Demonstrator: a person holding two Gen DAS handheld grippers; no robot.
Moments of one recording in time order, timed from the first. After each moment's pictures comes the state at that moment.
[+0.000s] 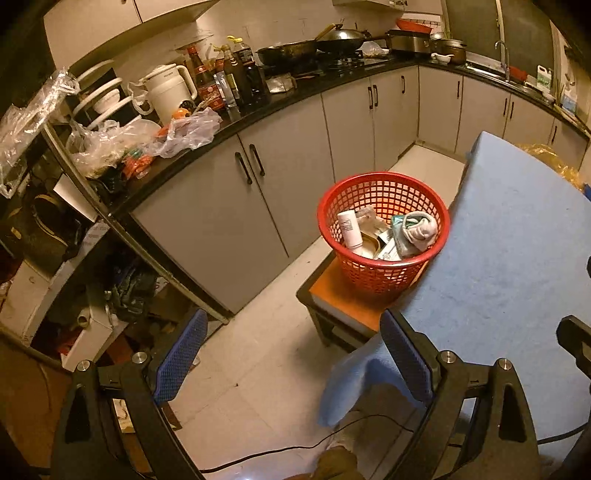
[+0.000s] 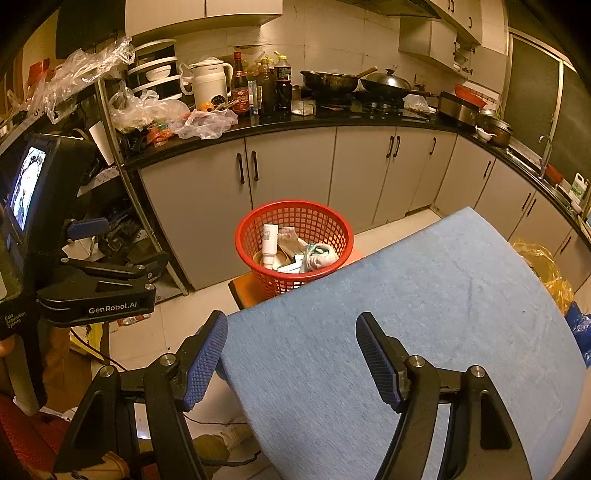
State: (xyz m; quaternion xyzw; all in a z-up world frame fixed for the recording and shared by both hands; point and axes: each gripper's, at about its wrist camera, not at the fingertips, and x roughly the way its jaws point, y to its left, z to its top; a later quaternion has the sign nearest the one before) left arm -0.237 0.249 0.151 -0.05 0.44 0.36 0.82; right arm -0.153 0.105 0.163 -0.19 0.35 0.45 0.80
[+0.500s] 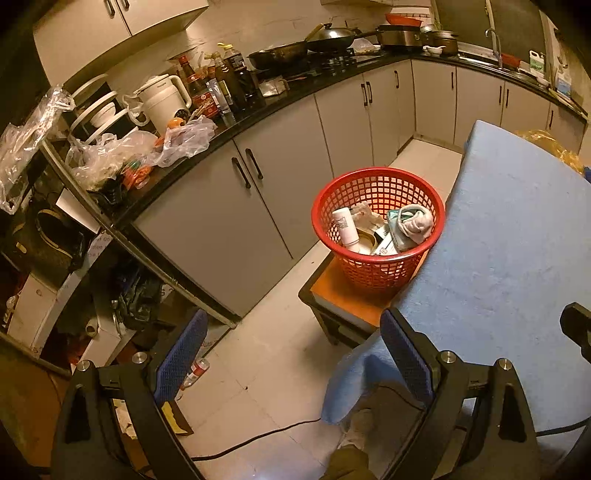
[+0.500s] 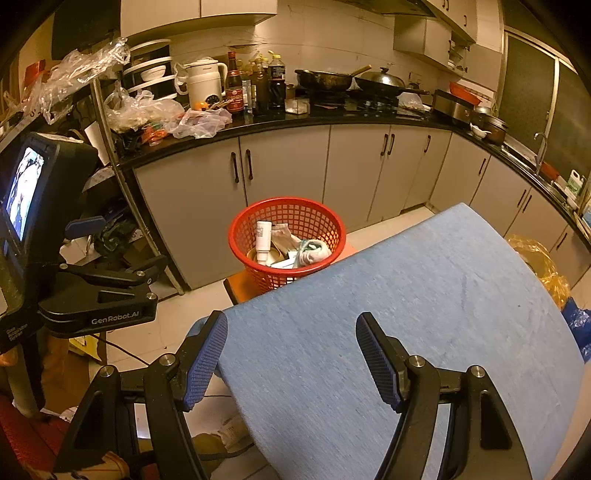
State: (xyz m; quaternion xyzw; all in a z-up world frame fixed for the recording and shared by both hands) left arm -0.230 0.233 0.149 -0.03 0.45 0.36 0.82; right arm -0.148 0.095 0.159 -0.19 0.35 0.44 0.80
